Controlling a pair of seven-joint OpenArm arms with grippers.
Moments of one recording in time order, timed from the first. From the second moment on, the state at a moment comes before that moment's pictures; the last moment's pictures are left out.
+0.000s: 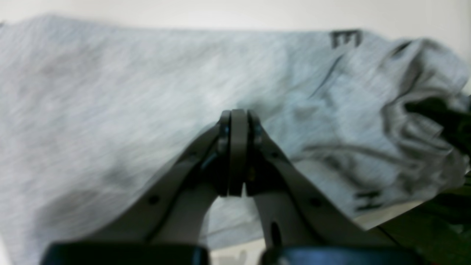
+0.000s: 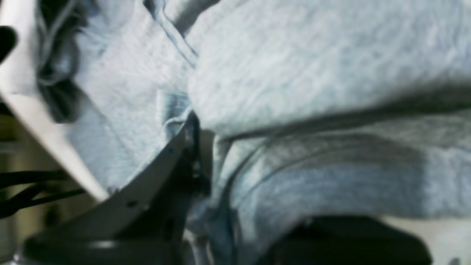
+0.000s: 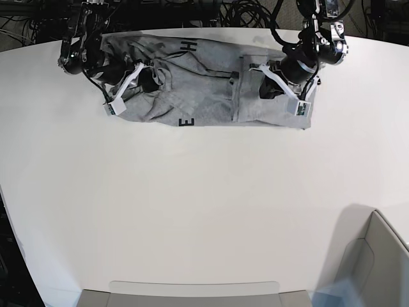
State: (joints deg) left arm 22.8 -4.4 -9.5 113.1 -29.3 -14.3 57.2; right arm -15.5 4.0 18.4 95.6 36.3 34.3 -64.7
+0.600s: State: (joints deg) left arm 23.0 -4.4 -16.3 113.3 -29.5 -14.4 57.1; right arm -11.4 8.8 12.5 116.0 13.7 21.6 -66.3
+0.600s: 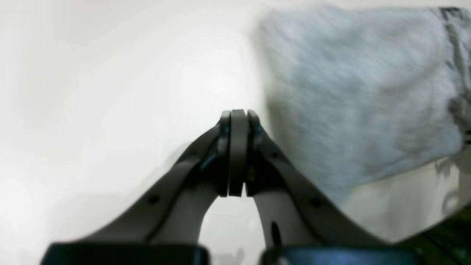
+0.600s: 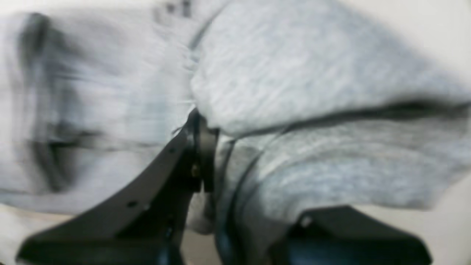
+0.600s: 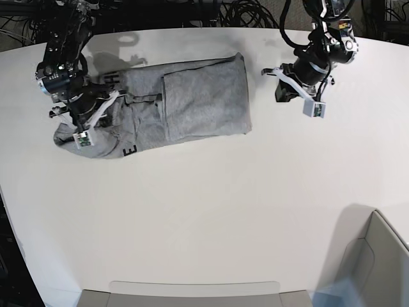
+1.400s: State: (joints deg) left arm 25.0 -9.2 -25.0 113.3 -29.3 -14.4 57.3; right arm -5.3 4.9 -26.2 115.8 8.4 6.8 -67.0
